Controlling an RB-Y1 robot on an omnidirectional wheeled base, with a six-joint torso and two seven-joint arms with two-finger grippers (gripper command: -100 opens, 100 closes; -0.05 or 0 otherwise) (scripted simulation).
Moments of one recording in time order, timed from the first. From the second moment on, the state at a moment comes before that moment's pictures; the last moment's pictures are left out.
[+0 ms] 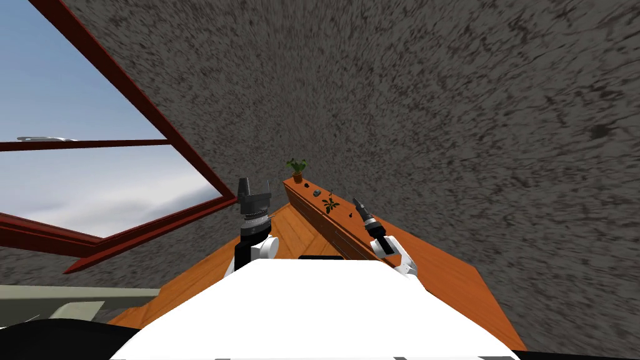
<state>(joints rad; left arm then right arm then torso) 0.45 -0.01 -0.06 -2.26 0.05 -0.65 -0.02 0.22 -0.31 -0.01 -1.56 0.35 -0.48 0.09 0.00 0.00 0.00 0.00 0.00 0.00</state>
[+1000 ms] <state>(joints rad) 0.45 -0.01 -0.06 -2.26 0.05 -0.65 -0.02 0.15 -0.39 0.03 -1.29 0.51 -0.38 0.12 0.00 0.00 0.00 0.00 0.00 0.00</state>
